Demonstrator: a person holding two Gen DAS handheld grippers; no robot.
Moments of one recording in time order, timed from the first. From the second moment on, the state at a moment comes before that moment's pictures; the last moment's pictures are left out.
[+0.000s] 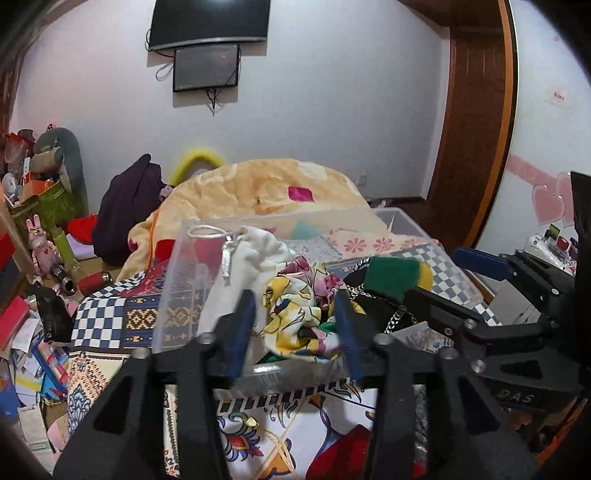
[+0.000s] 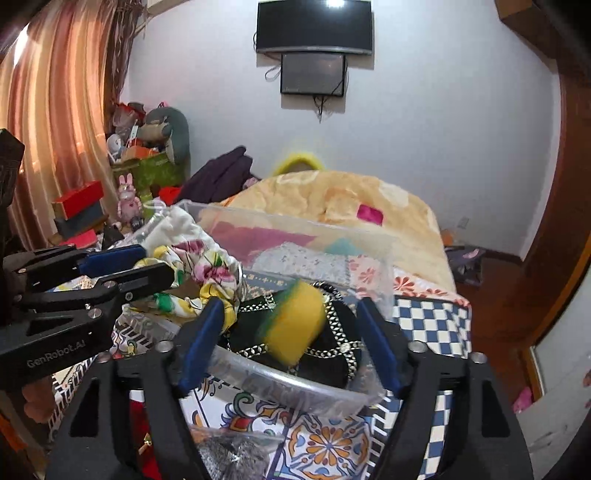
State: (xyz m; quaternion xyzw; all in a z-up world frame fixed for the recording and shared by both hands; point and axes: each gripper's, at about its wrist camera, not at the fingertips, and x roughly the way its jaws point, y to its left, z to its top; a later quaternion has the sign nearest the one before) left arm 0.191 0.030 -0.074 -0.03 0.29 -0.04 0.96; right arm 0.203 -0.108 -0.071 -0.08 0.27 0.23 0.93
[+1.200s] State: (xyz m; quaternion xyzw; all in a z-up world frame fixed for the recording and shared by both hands) left arm 0.109 0.034 -0.147 -0.04 0.36 -0.05 0.93; right arm 0.139 -0.124 -0.134 -0.05 0.37 0.29 0.88
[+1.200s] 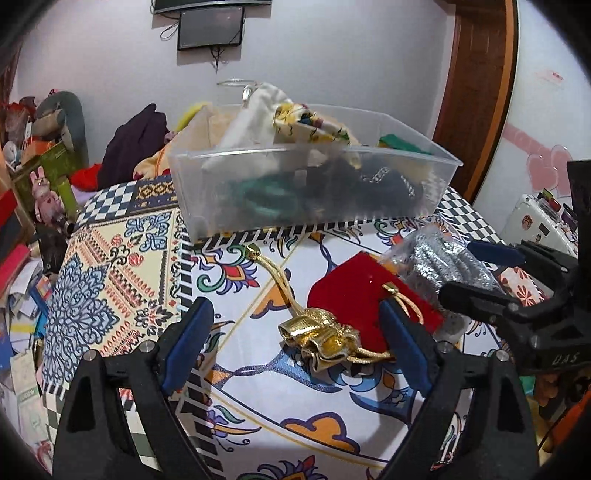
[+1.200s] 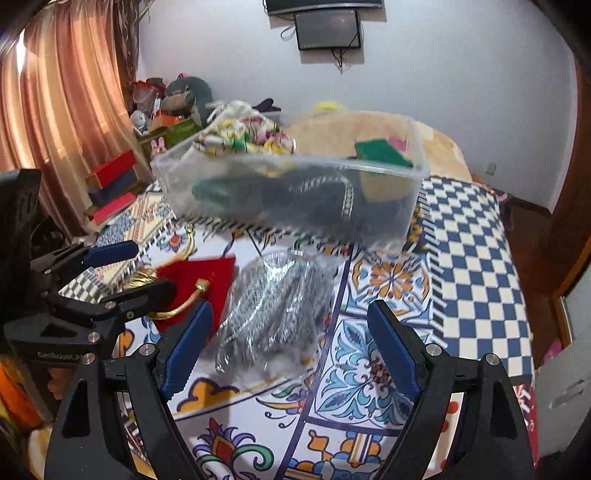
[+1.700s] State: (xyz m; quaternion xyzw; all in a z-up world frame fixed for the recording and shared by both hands) left arm 0.108 0.021 -0.156 -0.04 0.36 -0.08 0.93; right arm 0.133 -0.119 -0.134 -0.06 0.36 0.30 0.88
